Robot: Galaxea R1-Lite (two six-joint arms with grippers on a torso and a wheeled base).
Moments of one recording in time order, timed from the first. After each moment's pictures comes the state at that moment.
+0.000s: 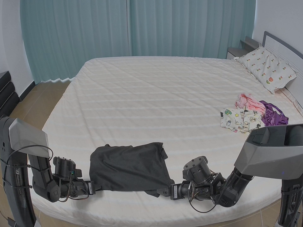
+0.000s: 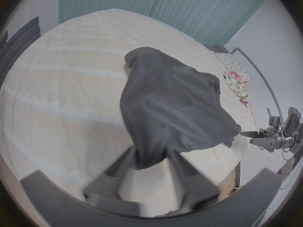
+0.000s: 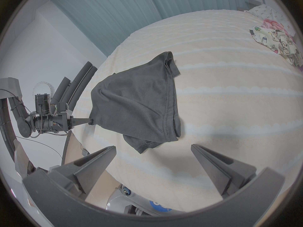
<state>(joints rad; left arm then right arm) -0.10 2.31 -0.28 -1.14 -0.27 -0.27 0.75 2.28 -0.69 -0.80 0.01 0.56</state>
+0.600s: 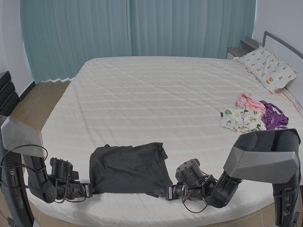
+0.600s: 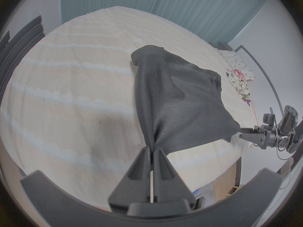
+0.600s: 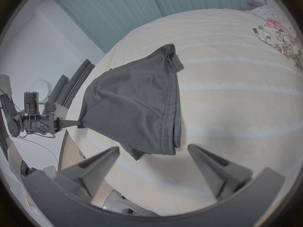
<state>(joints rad) -0.10 2.24 -0.23 -1.08 -0.24 -0.26 0.76 2.36 -0.76 -0.79 -0.01 0.55</state>
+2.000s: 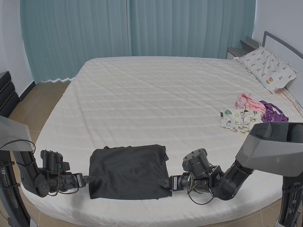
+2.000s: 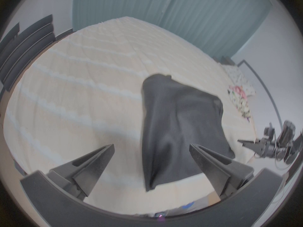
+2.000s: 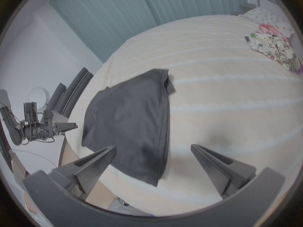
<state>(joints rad) -0.01 2.14 -0.25 -1.04 -0.25 -0.29 0.72 2.28 -0.77 -0.74 -0.04 0.55</state>
